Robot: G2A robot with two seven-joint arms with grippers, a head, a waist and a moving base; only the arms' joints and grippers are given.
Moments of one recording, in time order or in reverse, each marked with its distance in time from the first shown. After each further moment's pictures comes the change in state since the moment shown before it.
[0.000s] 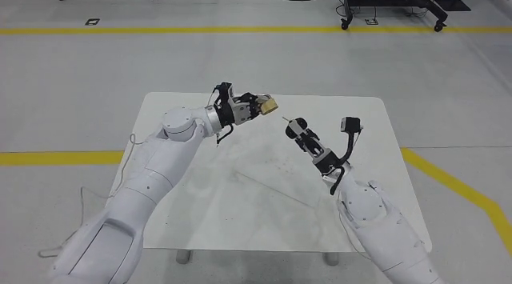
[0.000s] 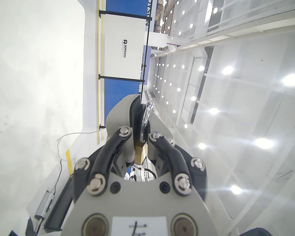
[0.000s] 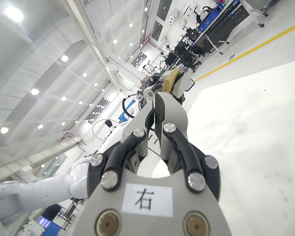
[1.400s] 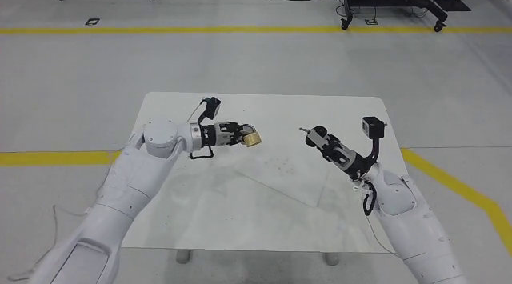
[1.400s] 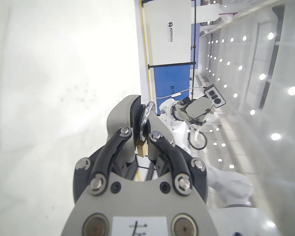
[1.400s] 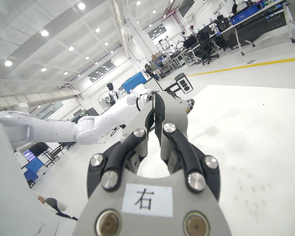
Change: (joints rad) left arm 0.069 0.138 -0.011 -0.139 0.341 0.072 -0.187; right arm 0.000 0.063 0.182 0.084 -0.079 -0.388 0.249
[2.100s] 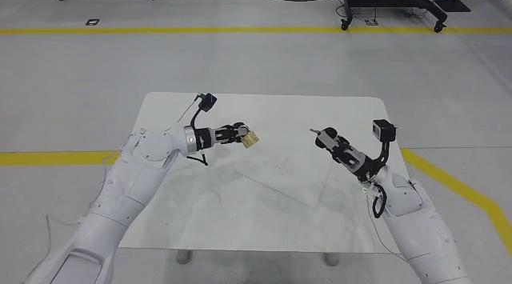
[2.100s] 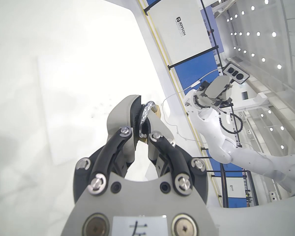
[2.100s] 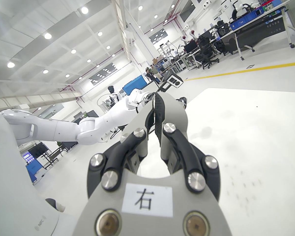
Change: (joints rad) left arm 0.100 0.053 -0.066 -0.108 0.301 -0.447 0.137; right arm -0.010 0.010 0.046 0.056 0.071 -0.104 0.049
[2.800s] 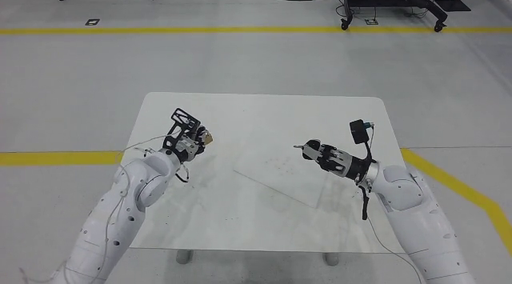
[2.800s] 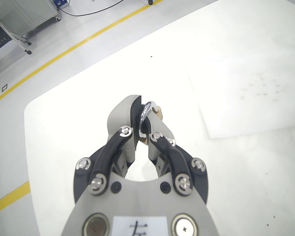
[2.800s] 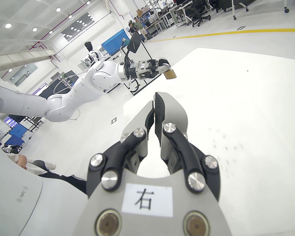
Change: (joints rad) left arm 0.360 0.118 -0.196 -0.407 1.200 0.074 0.524; right arm 0.027 0.003 0.006 -0.039 -0.163 0.082 0.198
